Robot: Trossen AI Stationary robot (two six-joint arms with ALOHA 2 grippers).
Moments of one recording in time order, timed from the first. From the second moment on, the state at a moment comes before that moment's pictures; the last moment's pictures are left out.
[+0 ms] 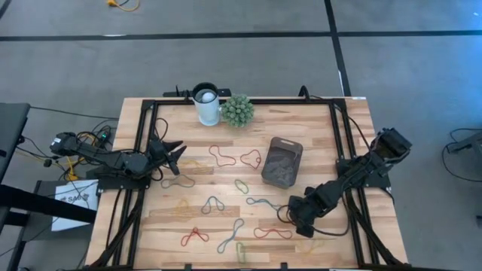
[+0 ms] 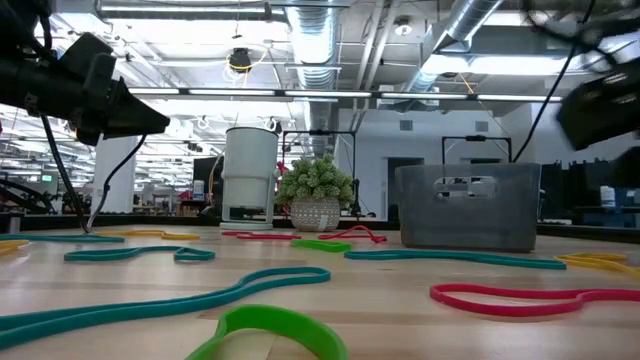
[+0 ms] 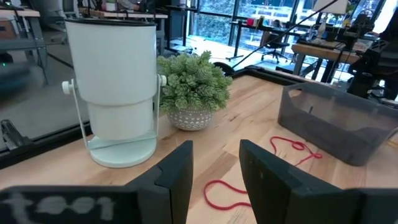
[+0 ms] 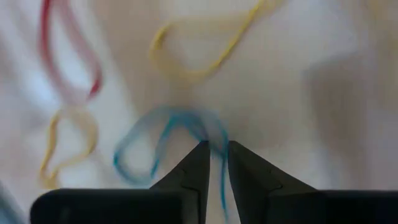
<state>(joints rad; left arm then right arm) -0.29 0.26 0.01 0.07 -0.92 -0.27 0.65 1.62 0.82 -0.59 -0.13 0.94</state>
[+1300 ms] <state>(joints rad) -0.29 0.26 0.01 0.07 -0.90 -0.30 0.65 1.62 1.31 -1.11 0.58 0.55</state>
